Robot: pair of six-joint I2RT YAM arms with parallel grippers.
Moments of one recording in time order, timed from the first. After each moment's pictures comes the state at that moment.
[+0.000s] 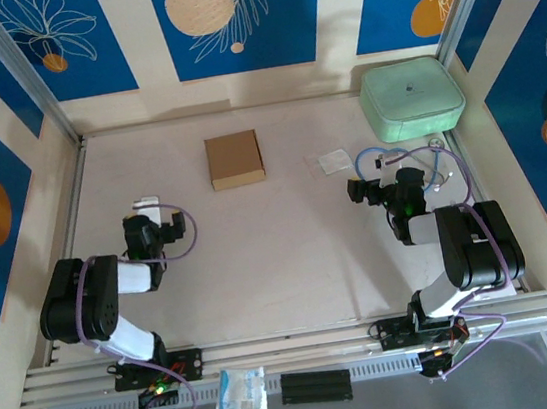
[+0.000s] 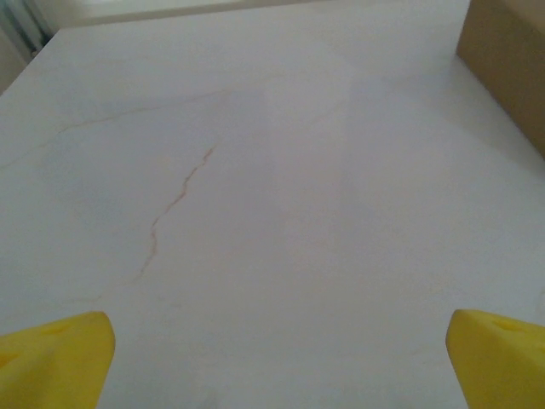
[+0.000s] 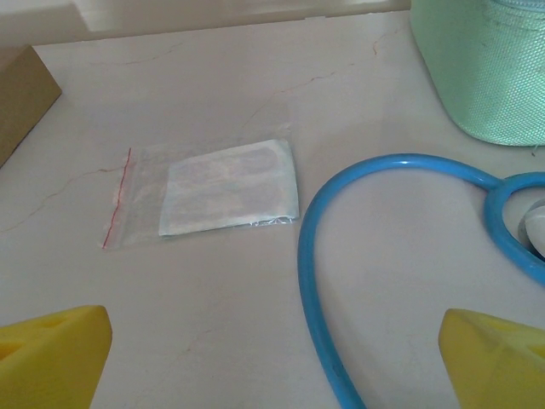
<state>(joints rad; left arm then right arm) -0.05 1.56 0.35 0.81 -0.09 0.04 -0.01 1.53 0.40 0.71 -0.22 0.06</state>
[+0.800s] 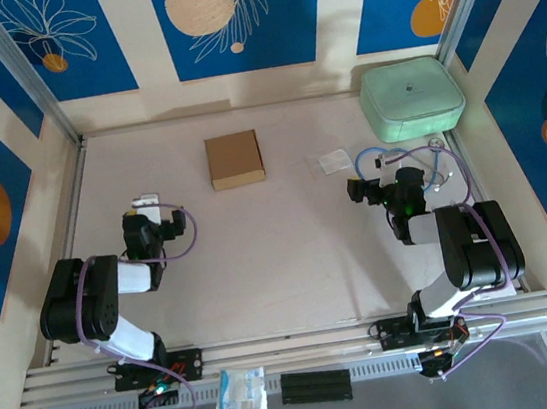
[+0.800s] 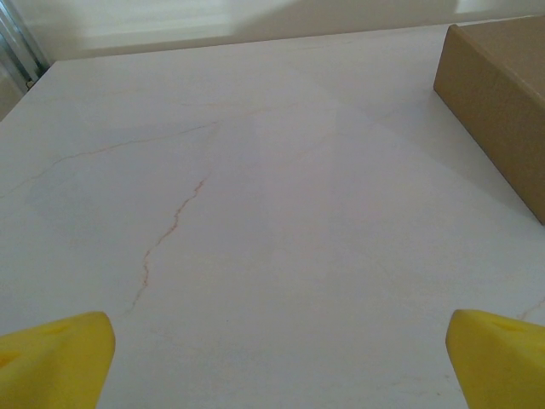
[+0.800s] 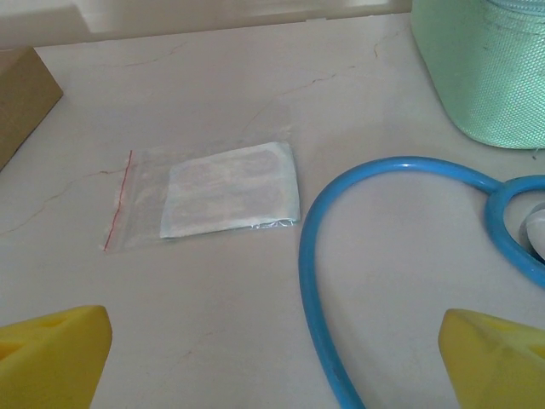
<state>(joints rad) -0.05 1.56 0.35 0.86 -0.07 0.04 -0.01 1.53 0.40 0.71 -0.22 0.06</state>
